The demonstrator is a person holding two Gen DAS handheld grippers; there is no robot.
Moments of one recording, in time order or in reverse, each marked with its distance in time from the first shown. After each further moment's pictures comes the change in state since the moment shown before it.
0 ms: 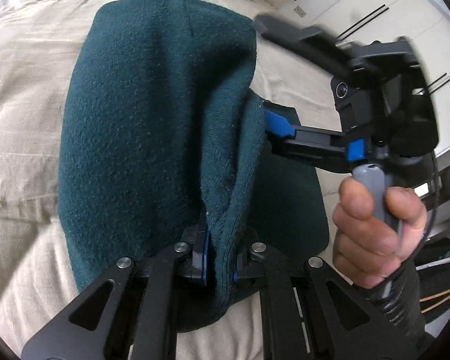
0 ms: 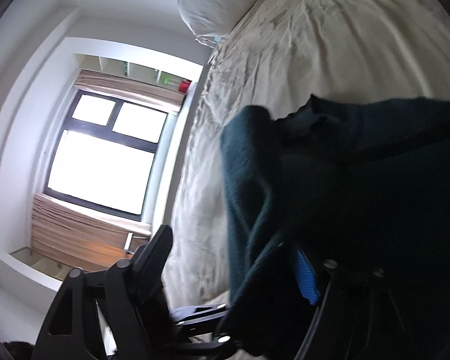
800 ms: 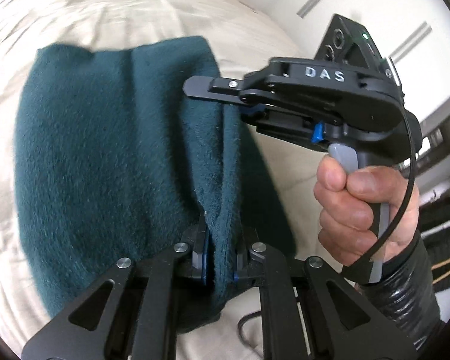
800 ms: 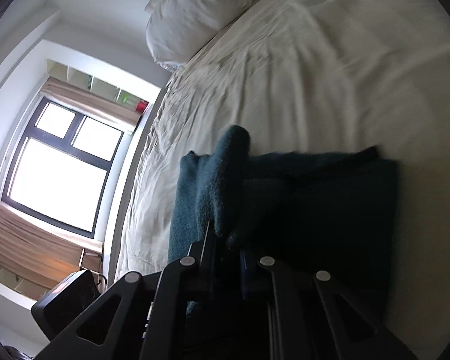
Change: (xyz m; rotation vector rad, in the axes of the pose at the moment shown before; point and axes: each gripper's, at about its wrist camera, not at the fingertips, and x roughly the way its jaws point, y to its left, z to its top) left arm 0.052 -0.130 0.011 0.221 0.052 0.008; right arm -0.104 -0.042 0.006 -0.013 -0.119 -0.248
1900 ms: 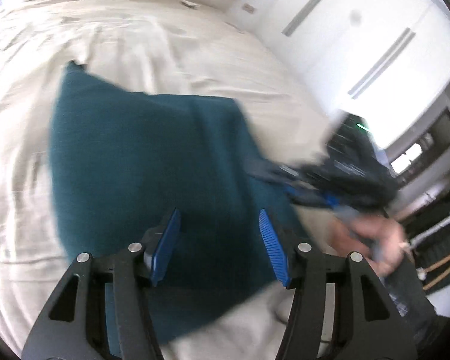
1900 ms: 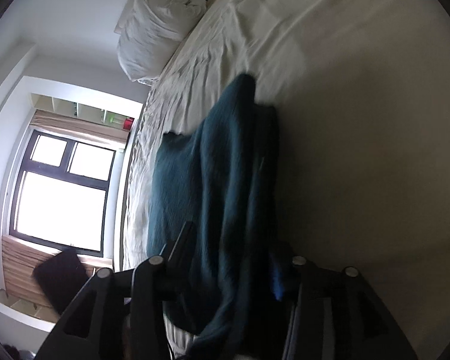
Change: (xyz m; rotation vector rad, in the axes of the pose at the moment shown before) left arm -0.048 0.048 0.001 0.004 -0.126 -0.011; right arm -0.053 -0.067 -0.057 0.167 -0.009 0.008
